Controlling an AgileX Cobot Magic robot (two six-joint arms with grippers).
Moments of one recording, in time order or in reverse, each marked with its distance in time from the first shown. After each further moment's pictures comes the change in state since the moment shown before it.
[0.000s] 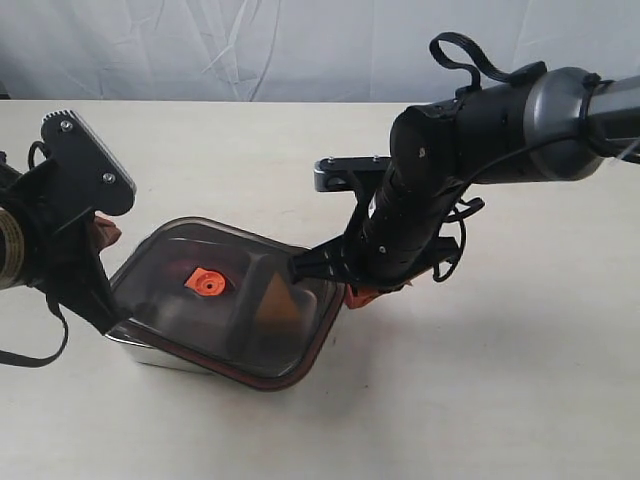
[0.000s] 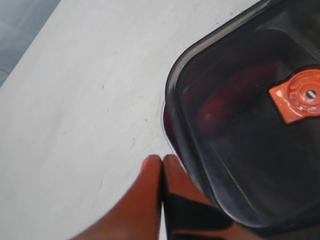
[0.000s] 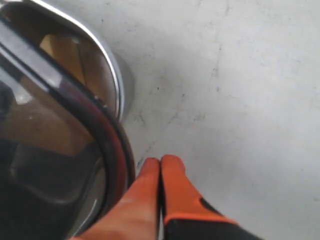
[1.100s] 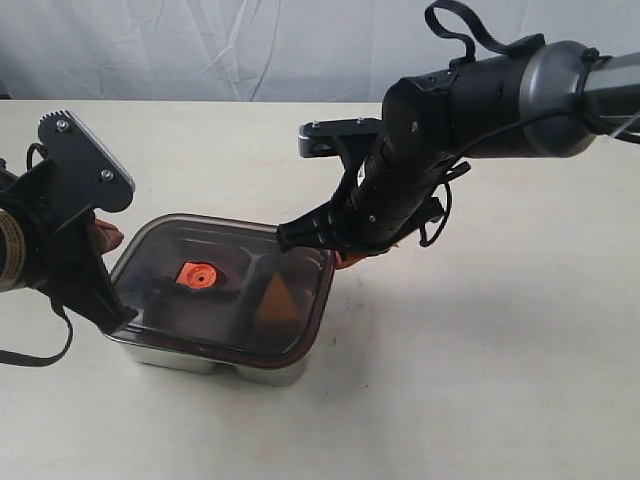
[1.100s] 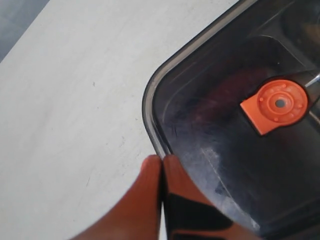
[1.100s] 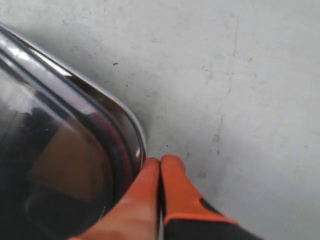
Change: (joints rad) left arm 0.000 0.000 0.000 -0.056 -0.008 -0.002; right arm 0.000 0.009 -0.082 -0.052 -0.043 -0.051
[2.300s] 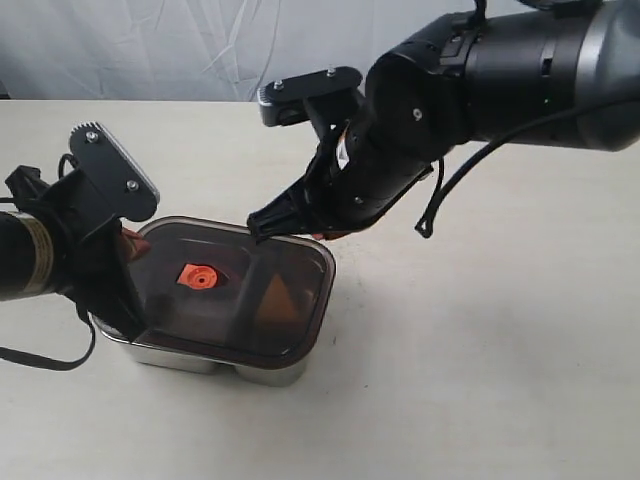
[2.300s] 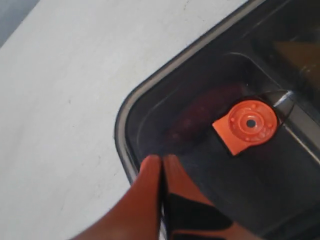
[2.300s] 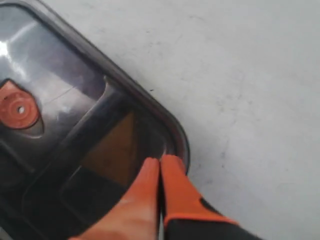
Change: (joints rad) left arm 0.000 0.073 0.000 0.003 -0.096 -0.002; right arm 0.114 -0.142 -0.014 -0.229 0.019 0.115
